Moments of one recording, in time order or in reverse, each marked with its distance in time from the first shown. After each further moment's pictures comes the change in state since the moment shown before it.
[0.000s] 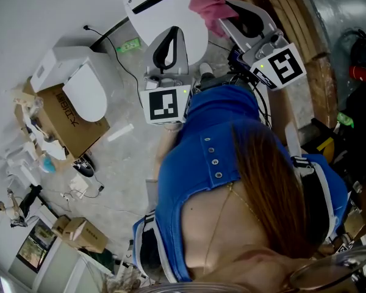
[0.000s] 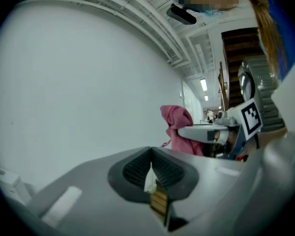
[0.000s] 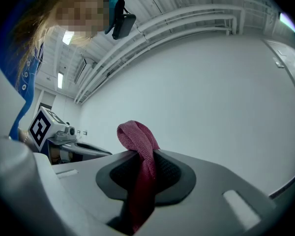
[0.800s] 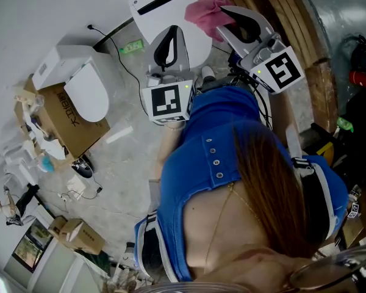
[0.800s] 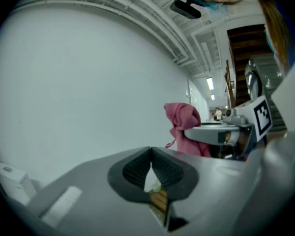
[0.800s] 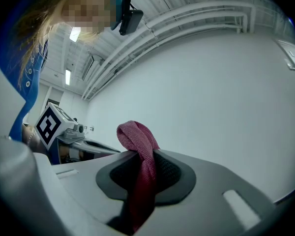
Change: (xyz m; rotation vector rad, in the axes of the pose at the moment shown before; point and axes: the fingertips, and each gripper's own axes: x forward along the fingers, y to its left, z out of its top) left arm -0.004 0.025 0.000 -0.021 0.019 0.068; right arm 0.016 0.029 0.002 -0.069 0.025 0.074
